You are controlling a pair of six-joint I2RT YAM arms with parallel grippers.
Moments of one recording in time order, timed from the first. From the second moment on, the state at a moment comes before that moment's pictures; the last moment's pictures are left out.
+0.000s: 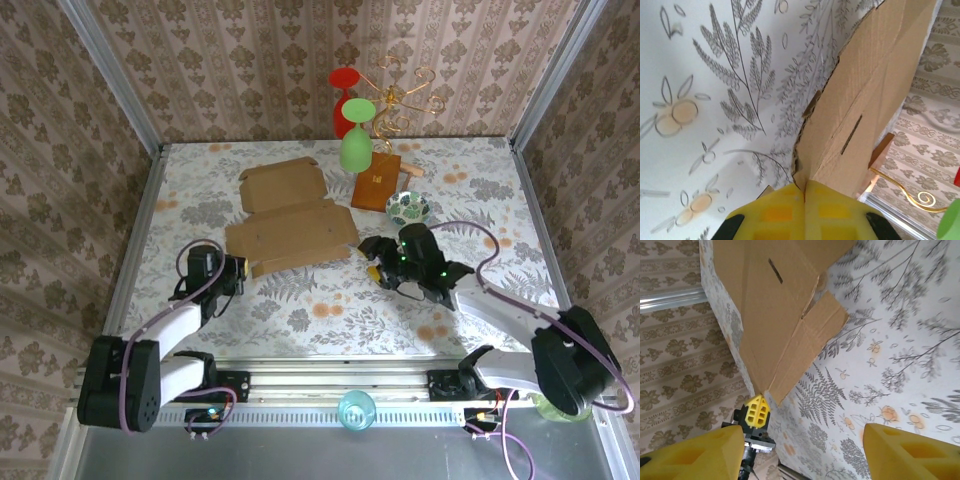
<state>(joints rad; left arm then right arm) -0.19 1.11 0.29 0.17 0.22 -1.61 0.54 1.25 0.60 0.02 -0.27 1.46</state>
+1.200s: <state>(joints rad) -0.24 0.94 0.29 0.00 0.19 -1.72 0.79 1.86 0.76 0.66 -0.11 1.79</state>
